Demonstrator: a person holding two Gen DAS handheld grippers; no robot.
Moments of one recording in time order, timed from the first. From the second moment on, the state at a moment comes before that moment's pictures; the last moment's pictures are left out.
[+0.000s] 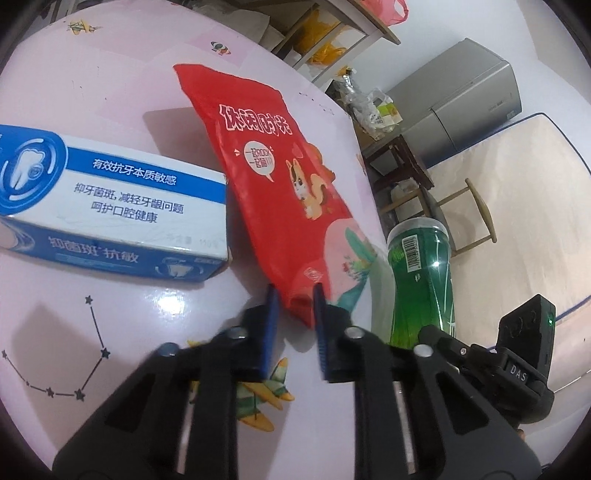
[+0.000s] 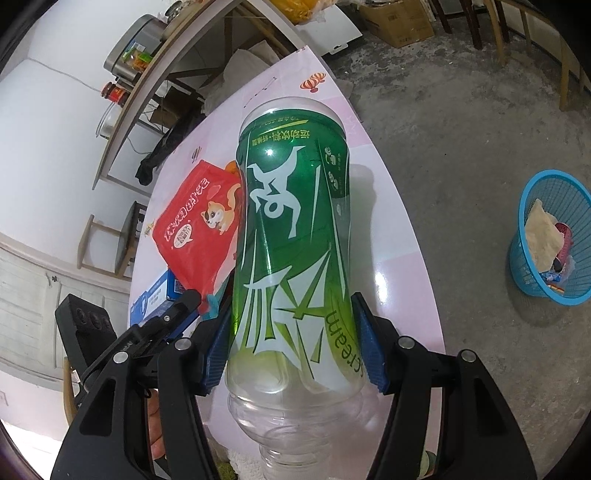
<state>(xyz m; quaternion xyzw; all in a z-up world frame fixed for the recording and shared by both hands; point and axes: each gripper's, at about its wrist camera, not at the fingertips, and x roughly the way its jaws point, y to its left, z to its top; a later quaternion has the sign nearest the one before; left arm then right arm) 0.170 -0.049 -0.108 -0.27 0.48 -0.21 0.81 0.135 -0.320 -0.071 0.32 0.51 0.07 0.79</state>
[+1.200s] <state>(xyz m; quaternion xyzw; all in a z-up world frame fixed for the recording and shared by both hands) 0.042 0.040 -0.078 -0.18 0.50 -0.20 0.82 0.129 -0.236 -0.035 0.24 0.52 0.20 0.80</state>
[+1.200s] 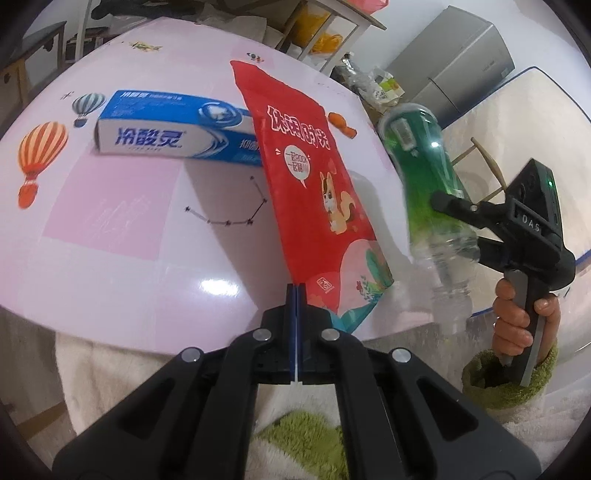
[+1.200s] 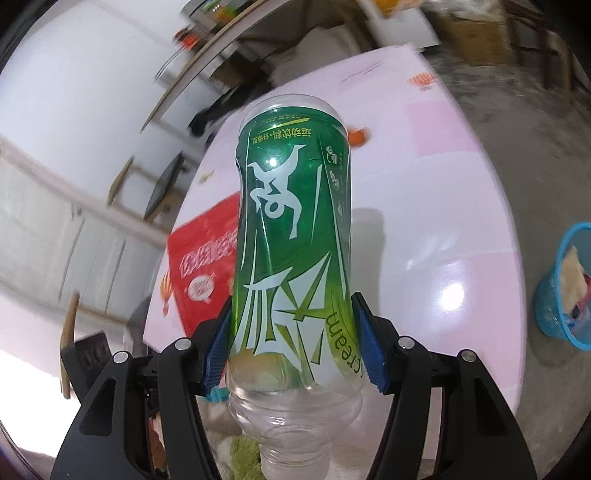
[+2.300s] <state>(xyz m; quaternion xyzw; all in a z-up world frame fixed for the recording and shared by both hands) 0.079 0.029 -0.091 -0.20 0.50 -0.22 0.81 0.138 -0.199 -0.055 0.19 0.56 0.20 0.78</state>
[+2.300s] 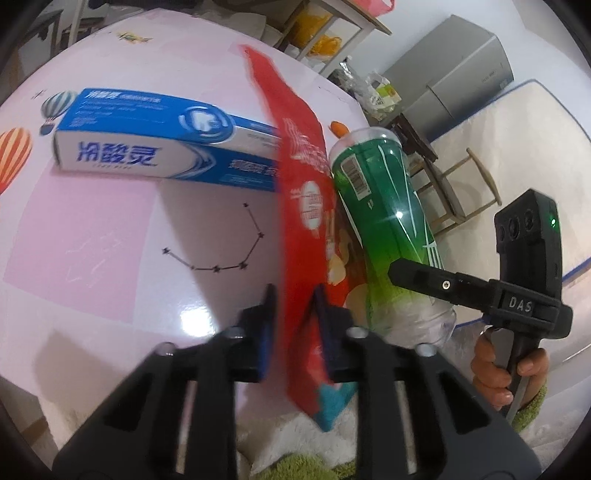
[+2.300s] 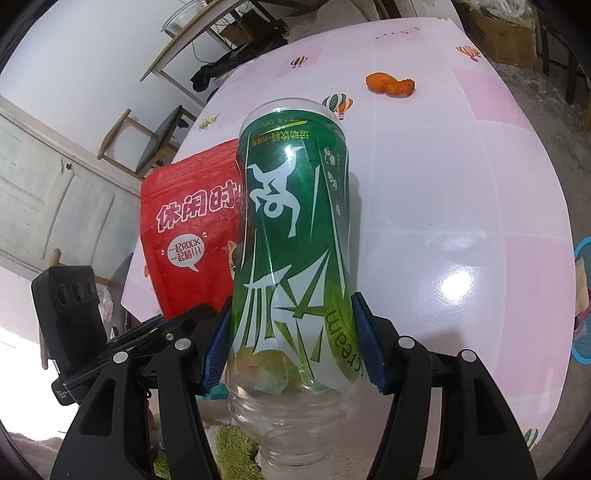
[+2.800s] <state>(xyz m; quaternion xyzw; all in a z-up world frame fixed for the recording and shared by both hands) 0.065 0.002 -0.030 -0.13 0.44 -0.25 0.85 0.104 -0.274 -0.013 0.29 0.48 0.19 0.81</state>
